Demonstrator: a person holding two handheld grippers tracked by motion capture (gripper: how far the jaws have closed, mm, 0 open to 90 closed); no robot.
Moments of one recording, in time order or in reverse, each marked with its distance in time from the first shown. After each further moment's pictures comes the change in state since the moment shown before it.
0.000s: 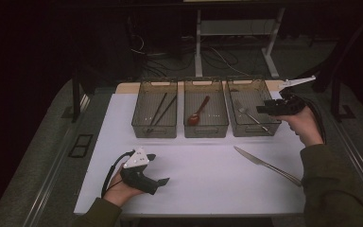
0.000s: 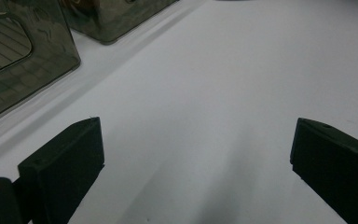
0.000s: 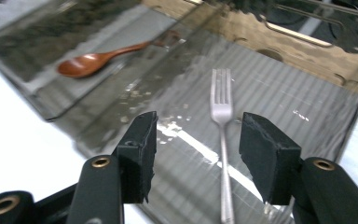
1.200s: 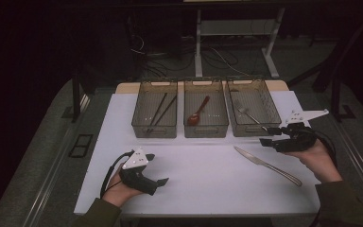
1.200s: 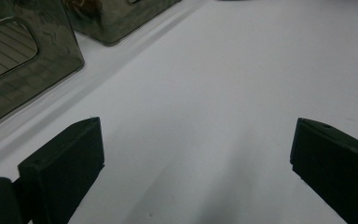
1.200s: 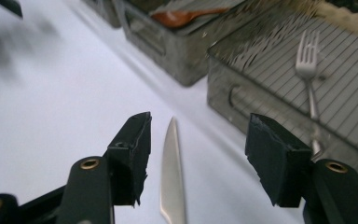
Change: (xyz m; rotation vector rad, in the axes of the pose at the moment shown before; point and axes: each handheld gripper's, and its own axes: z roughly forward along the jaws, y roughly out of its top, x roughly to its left) left arm -0.001 0.000 -0.004 0.001 0.011 0.014; right arm 0.068 -0.069 -0.046 -0.004 0.100 -0.131
